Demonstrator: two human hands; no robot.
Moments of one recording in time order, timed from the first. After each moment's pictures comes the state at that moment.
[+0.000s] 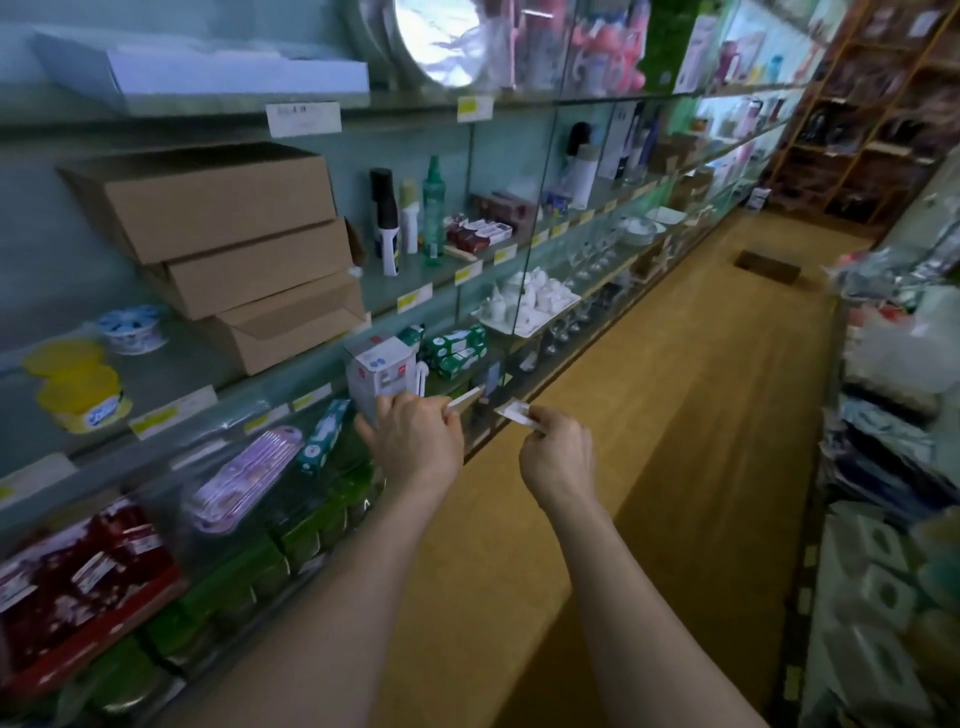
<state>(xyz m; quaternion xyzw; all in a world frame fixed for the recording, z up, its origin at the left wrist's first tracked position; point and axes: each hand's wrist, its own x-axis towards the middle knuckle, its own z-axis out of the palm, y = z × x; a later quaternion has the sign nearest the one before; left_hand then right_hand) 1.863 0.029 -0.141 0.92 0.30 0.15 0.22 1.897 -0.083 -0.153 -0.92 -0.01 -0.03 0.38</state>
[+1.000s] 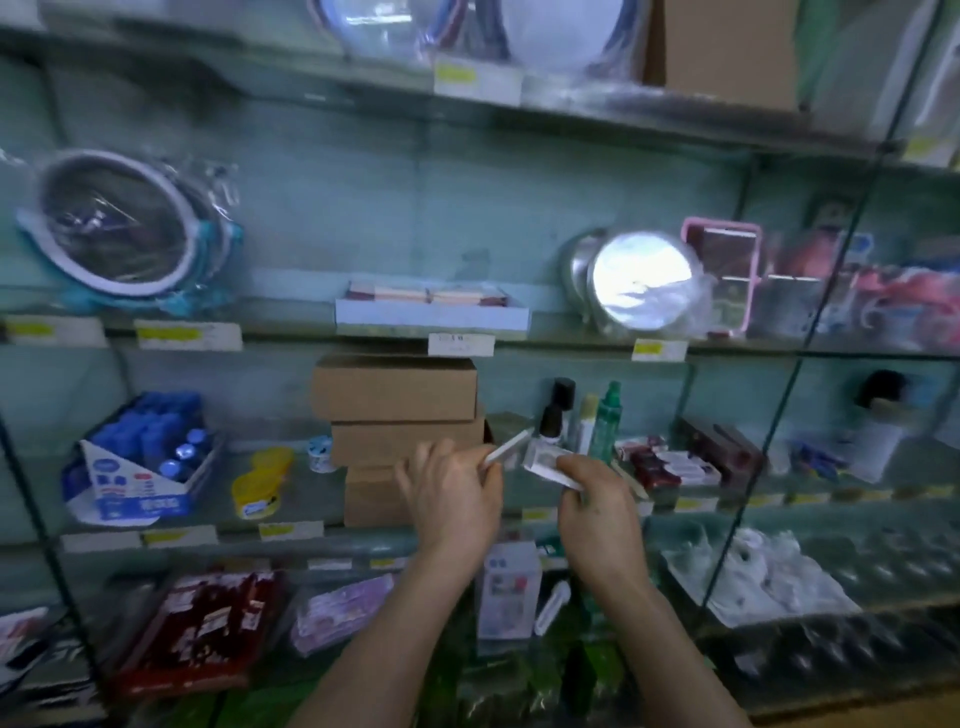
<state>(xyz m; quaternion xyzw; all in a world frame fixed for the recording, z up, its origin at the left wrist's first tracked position) 1.992 0.041 -0.026 0.79 0.49 0.35 0.13 2.098 -0.032 -0.037 -0.77 -0.46 -0.08 0.44</state>
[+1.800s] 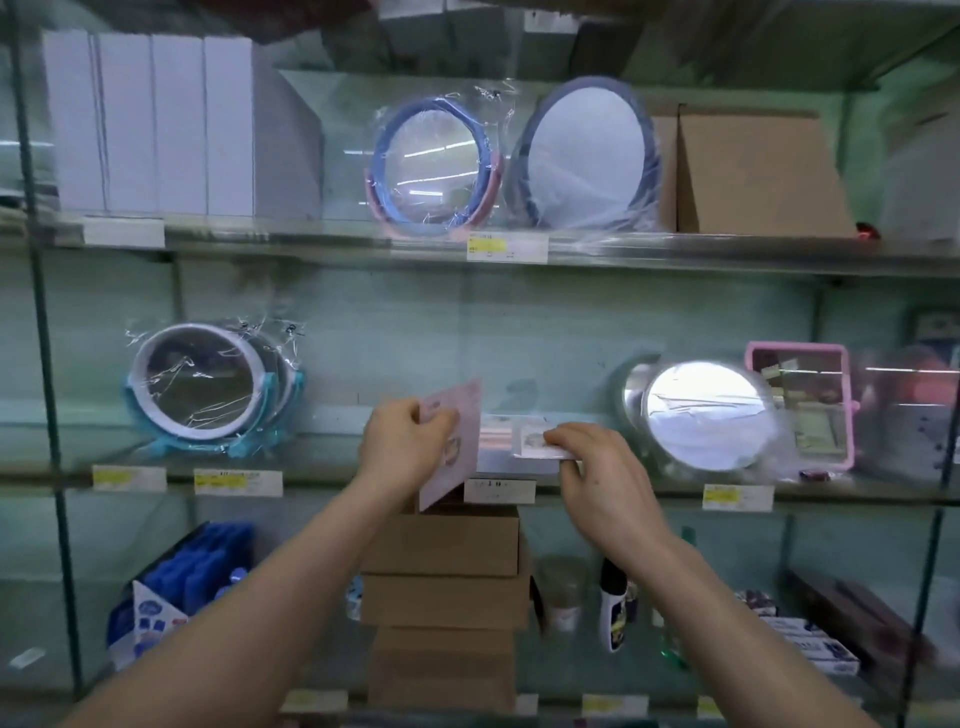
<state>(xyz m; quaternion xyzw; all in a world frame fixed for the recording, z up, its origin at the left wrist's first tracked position) 1.975 0.148 0.131 0.66 0.46 0.53 0.28 2.137 0.054 0.107 -0.66 -0.62 -0.17 0.39</state>
